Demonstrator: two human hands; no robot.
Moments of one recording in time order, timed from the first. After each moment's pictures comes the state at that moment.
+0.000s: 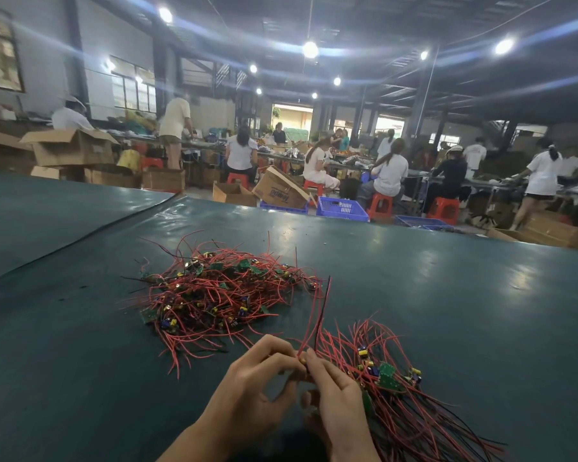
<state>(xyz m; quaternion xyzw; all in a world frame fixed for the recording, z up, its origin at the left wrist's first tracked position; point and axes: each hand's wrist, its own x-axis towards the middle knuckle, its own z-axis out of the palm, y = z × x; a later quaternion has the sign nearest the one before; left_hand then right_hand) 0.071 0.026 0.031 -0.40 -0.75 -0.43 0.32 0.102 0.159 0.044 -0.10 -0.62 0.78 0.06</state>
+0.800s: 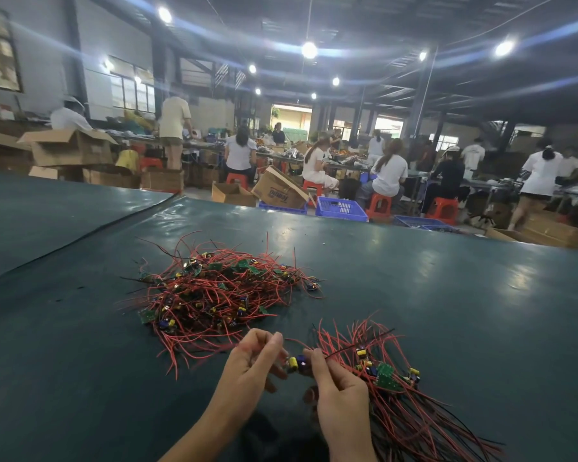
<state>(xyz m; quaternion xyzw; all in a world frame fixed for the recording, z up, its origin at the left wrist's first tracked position) 0.068 0.037 0.041 -0.12 -0.68 -0.72 0.04 0.101 0.159 0.041 -0.11 -0.66 0.73 0.15</state>
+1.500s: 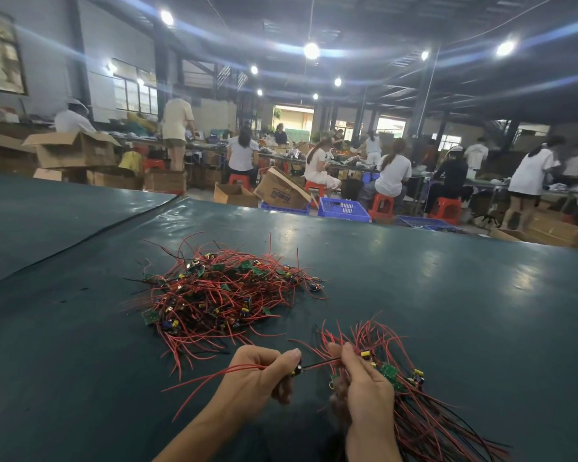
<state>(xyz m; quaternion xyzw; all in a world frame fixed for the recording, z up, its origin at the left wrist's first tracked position) 0.072 0.034 0.050 -0.18 -0.70 -0.70 -0.02 0.088 0.181 0.036 -0.19 -0.56 0.80 0.15</state>
